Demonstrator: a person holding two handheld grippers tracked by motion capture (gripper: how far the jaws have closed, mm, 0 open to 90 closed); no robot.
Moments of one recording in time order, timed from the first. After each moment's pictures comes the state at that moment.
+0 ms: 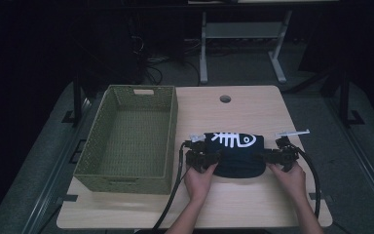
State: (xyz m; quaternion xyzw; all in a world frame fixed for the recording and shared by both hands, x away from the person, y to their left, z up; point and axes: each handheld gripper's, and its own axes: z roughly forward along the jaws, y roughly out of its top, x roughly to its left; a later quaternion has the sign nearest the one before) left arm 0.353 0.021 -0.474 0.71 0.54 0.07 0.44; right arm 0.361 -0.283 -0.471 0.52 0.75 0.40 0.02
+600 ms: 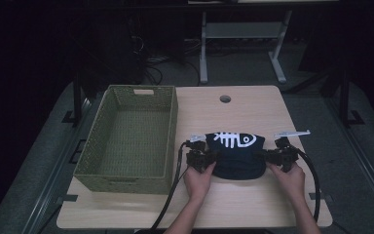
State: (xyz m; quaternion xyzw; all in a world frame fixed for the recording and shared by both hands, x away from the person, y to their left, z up) left arm 0.351 0.022 -0.470 0.71 0.52 0.03 0.47; right arm 0.351 -0.276 -0.459 0.50 0.76 0.42 0.03
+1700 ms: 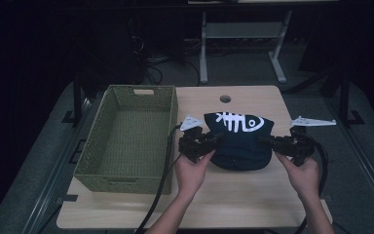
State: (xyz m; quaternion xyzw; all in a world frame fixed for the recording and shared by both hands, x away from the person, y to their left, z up) left arm 0.325 0.041 -0.359 0.72 0.42 0.07 0.55; right arm 0.317 -0.270 -0.364 0.46 0.73 0.50 0.07
